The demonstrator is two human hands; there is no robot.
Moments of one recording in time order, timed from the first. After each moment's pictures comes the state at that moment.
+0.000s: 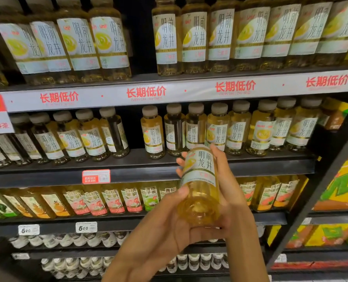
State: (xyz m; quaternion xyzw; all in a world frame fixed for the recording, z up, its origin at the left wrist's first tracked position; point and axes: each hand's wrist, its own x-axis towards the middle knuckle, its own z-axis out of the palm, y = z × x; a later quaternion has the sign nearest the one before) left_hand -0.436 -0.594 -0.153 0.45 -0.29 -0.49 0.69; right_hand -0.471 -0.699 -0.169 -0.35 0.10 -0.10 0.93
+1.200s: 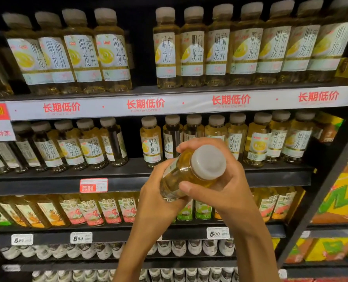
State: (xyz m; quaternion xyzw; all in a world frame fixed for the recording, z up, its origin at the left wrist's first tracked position) left_hand -0.425 -0.570 -0.165 0.69 -0.39 -0.01 0.62; right_hand -0.508 -0.686 -0.122 -0.66 -0.18 -0.34 0.65
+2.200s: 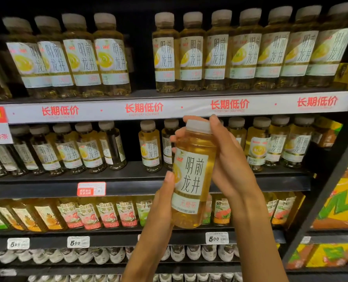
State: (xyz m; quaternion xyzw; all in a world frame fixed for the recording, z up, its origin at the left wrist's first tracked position) left_hand -0.442 -0.583 -0.164 0.56 -0.30 -0.24 0.74; right_hand -0.472 -0.713 -0.095 -0.53 -0.12 -0.24 0.80
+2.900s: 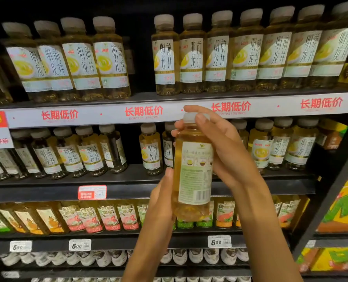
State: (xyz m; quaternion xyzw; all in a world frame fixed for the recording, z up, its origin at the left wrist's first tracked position) left_hand -0.435 -0.588 -0.158 0.54 -0.27 -0.23 0.76; right_hand -0.461 -0.726 -0.080 -0.57 -0.14 -0.23 0.77
